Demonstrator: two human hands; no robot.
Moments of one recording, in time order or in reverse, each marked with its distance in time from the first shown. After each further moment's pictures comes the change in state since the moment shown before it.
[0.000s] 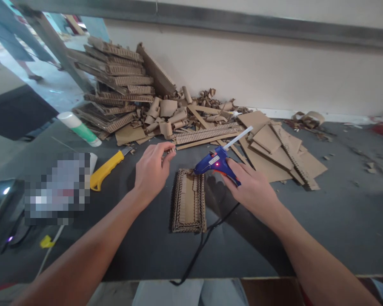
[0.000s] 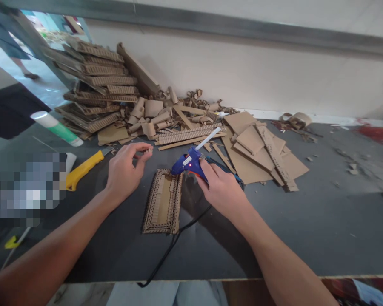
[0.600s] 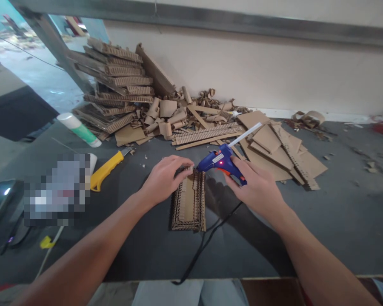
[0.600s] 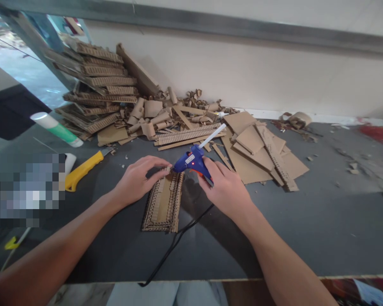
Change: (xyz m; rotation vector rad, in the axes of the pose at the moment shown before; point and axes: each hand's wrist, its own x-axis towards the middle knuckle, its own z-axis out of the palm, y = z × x) left_hand -0.006 0.008 0.004 -0.148 -0.356 0.231; right_hand 0.004 0.001 -0.010 -0.004 0.124 0.003
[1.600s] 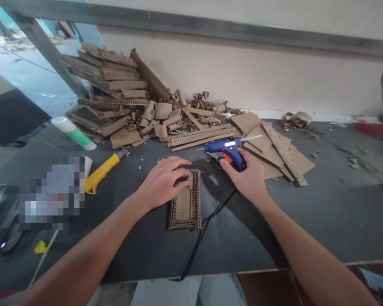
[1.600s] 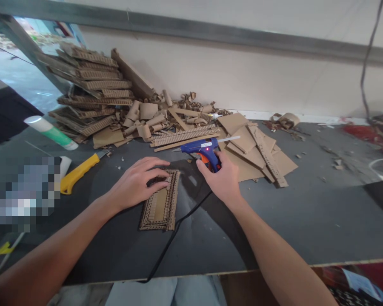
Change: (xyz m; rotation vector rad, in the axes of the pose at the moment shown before) left_hand 0.000 0.008 -0.007 0.133 -0.113 0.183; right_hand 0.005 0.010 0.016 0.344 -0.028 0.742
